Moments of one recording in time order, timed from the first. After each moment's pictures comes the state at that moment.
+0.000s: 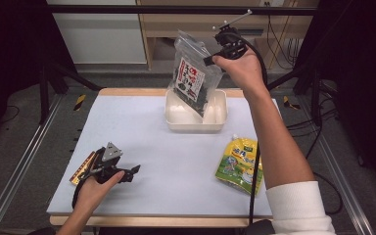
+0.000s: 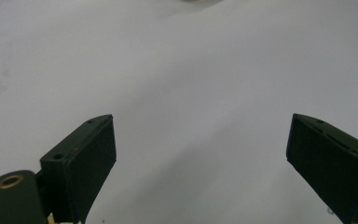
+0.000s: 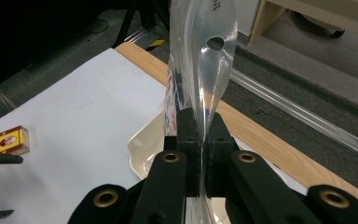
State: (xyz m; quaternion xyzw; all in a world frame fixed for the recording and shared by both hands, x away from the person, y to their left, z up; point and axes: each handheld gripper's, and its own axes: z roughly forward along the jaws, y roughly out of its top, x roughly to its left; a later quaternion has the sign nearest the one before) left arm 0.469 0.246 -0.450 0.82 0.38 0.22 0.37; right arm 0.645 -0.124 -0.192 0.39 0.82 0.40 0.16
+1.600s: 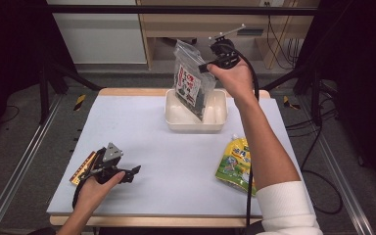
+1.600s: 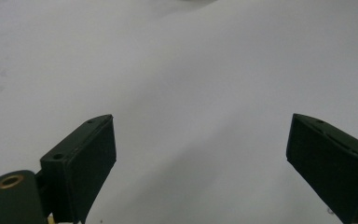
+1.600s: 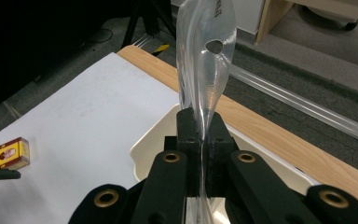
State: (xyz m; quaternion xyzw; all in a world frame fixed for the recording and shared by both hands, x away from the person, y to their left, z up) left arm 0.469 0.245 -0.451 0.82 0.38 0.21 0.37; right arm 0.657 -0.116 -0.228 0.40 0.80 0.42 0.15
